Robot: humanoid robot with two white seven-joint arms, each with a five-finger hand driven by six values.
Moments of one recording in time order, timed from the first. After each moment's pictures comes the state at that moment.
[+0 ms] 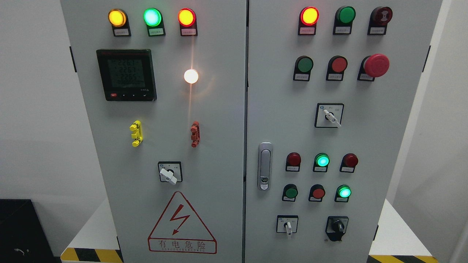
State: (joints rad) left arm 0.00 -0.10 -0.07 -0.07 0.08 -0.09 0.02; right arm 0.17 0.12 0.01 -0.24 0.00 -0.18 0.22
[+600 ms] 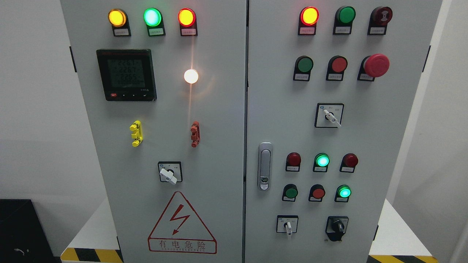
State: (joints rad) left arm 0.00 -0.10 -0.07 -0.07 0.08 -0.09 0.02; right arm 0.17 0.12 0.01 -0.25 0.03 -0.16 0.22
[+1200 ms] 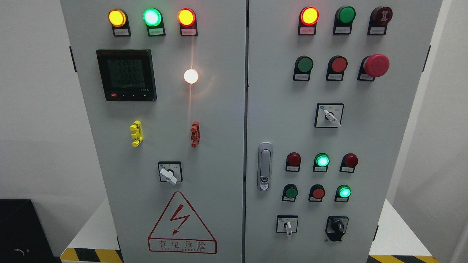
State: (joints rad) left arm 0.00 -0.10 -0.07 -0.07 0.08 -0.09 0.02; right arm 0.20 0.12 0.01 -0.48 0.29 0.00 0.17
